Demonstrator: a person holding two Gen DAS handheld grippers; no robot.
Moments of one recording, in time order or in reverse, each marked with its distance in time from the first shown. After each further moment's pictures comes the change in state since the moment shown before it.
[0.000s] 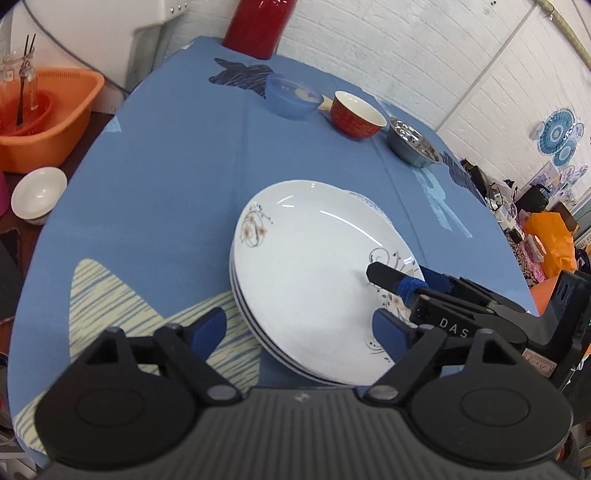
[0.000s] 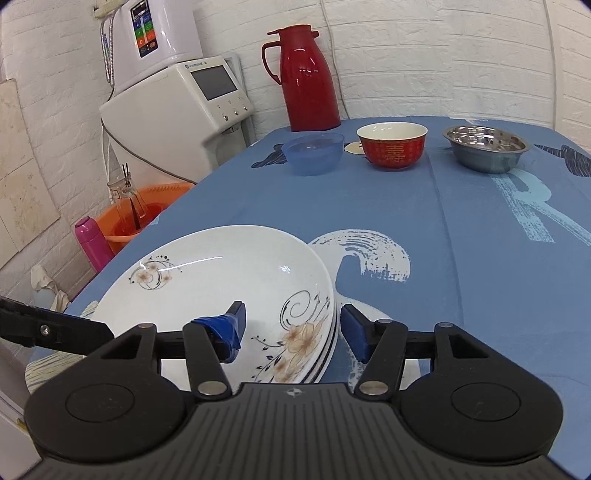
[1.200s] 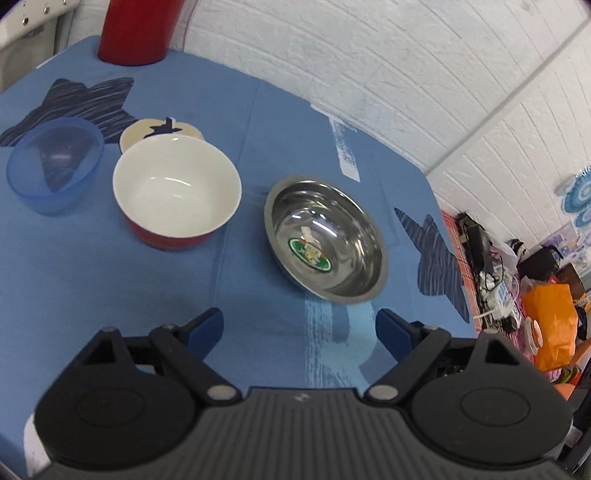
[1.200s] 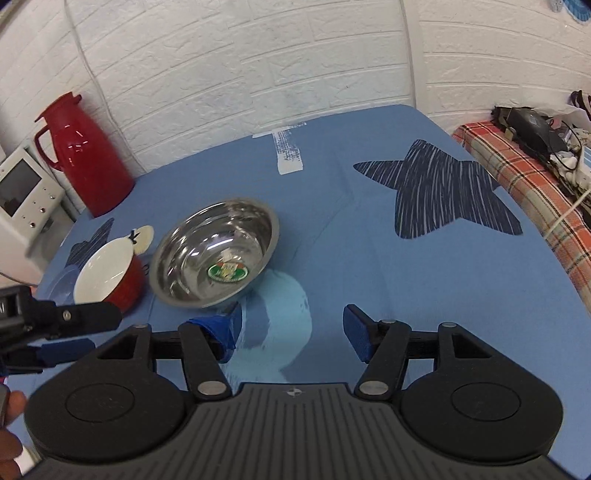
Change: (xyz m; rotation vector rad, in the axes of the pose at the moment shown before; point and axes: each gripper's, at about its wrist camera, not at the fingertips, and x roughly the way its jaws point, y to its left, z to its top) left arm 0.251 -0.198 0.223 -0.146 0.003 0.001; right arm 0.047 -0.292 0.165 0.258 0.098 -0.267
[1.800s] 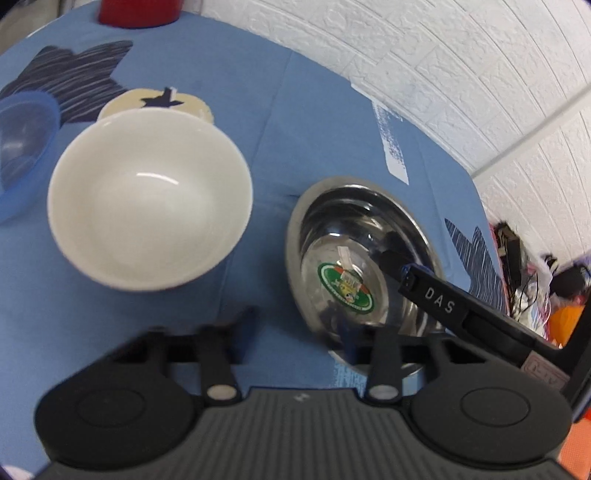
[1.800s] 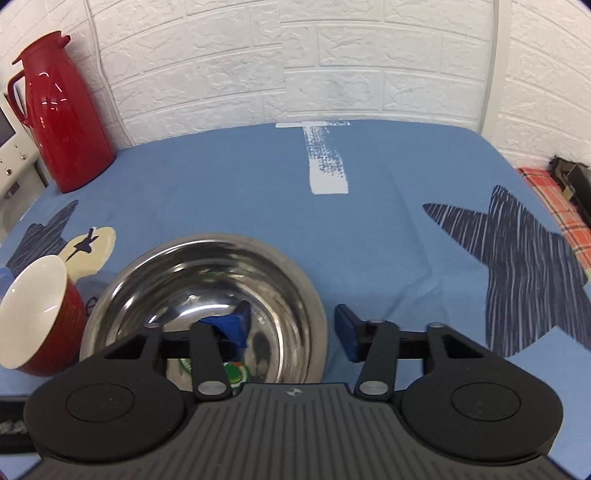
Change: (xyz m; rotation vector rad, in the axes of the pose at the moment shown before) left arm 0.076 0.010 0.034 -0.055 0.075 0.045; right arm 0.113 0.039 0.044 -0.172 0.027 -0.010
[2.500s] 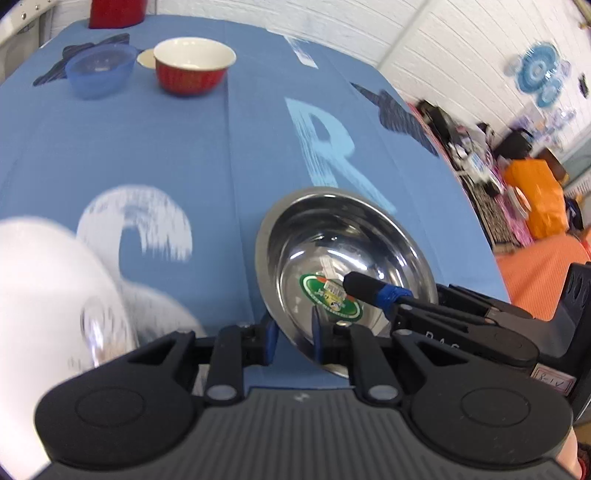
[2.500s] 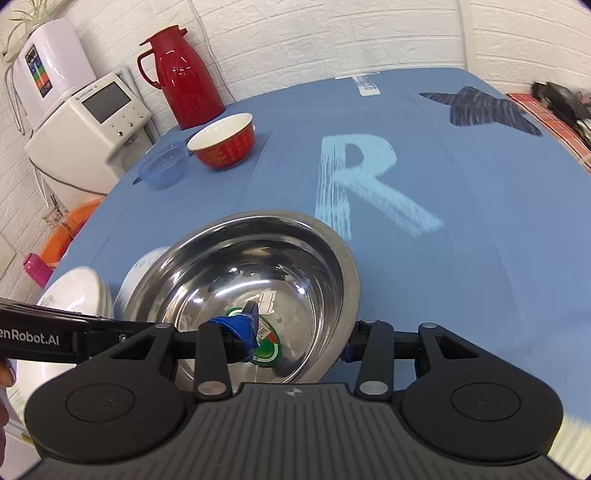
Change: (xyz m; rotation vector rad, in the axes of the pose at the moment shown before) left arm -0.173 0.039 -0.226 0.320 0.090 -0.068; right arm -0.216 0.043 -0.217 0.064 0.002 0.170
